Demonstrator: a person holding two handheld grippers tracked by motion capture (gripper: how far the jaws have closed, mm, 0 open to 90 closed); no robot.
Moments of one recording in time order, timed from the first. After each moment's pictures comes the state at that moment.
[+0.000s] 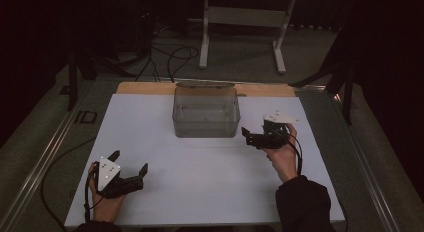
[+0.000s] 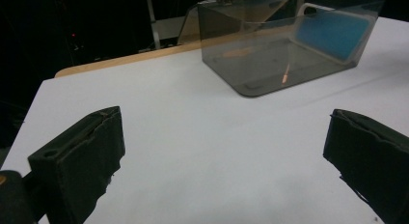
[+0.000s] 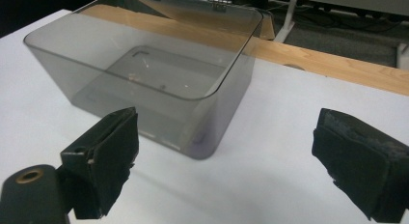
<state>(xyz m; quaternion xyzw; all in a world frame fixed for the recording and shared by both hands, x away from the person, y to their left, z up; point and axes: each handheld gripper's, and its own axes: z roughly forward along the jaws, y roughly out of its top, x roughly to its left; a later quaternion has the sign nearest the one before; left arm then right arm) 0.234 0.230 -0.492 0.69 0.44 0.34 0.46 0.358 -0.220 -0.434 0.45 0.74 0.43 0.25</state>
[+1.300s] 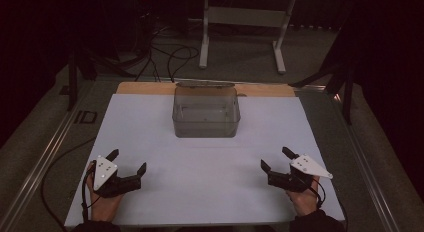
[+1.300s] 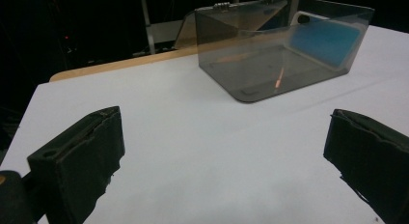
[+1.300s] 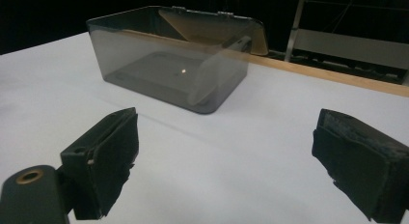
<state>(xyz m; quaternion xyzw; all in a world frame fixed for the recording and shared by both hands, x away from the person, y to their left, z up) 0.234 0.235 -0.489 0.69 0.44 0.33 0.48 0.254 -0.277 -0.478 0.40 0.70 0.51 0.30</state>
